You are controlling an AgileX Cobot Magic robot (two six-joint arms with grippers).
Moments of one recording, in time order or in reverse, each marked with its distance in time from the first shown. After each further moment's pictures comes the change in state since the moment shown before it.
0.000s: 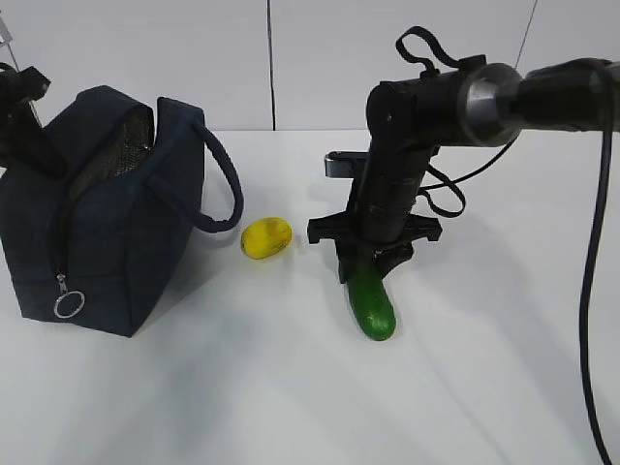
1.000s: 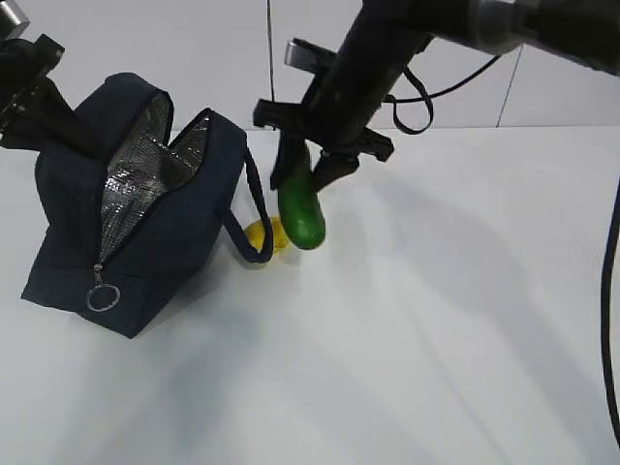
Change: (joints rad) left arm 0.000 0.008 0.000 -0.219 0.054 0.057; right arm 0.000 0.001 -0.388 0.281 0.243 -0.083
